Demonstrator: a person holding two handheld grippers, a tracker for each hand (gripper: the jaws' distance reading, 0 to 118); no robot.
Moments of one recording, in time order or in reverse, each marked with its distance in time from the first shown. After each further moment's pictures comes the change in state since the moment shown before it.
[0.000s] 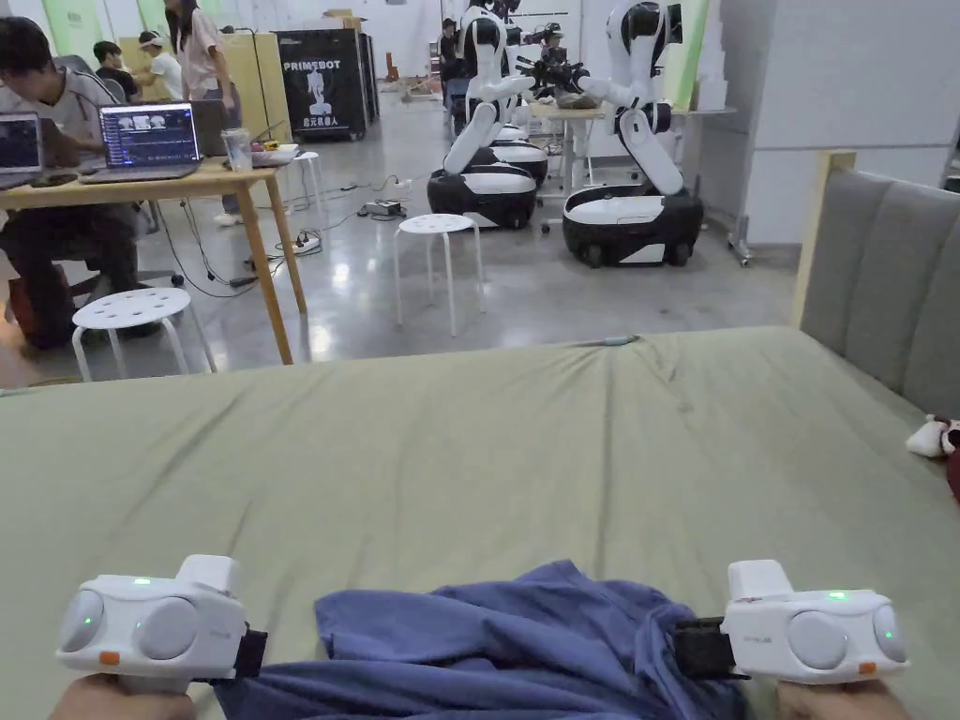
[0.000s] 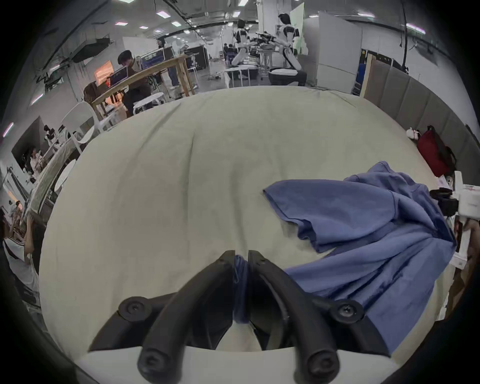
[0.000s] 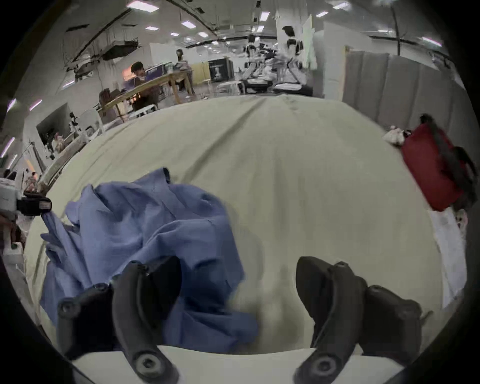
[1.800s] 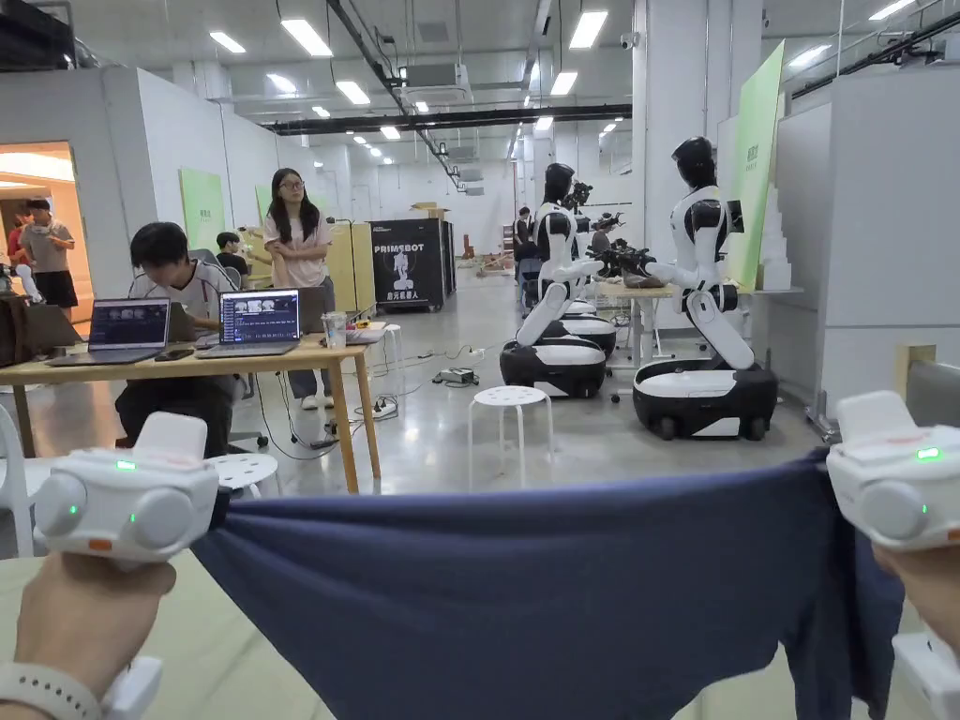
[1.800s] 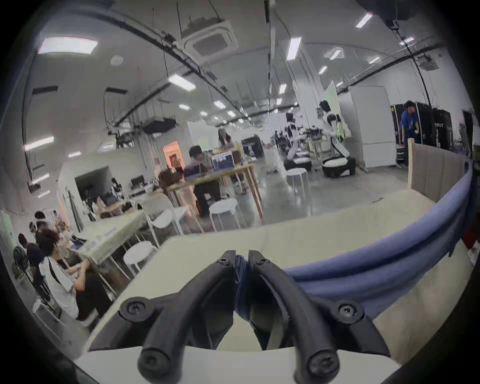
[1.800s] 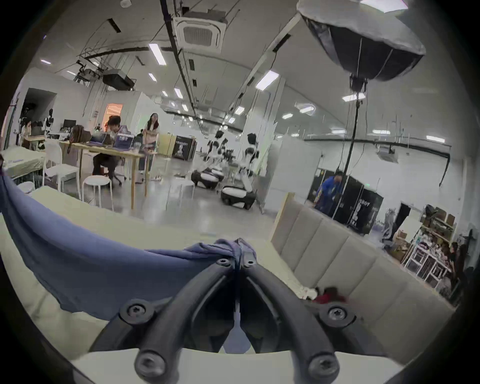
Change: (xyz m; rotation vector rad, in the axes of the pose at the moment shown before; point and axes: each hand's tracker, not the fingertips) left arm -0.091 0.159 0.145 0.545 0.376 0.044; right arm -0.033 0.223 0.173 0.581 -0.455 0.152
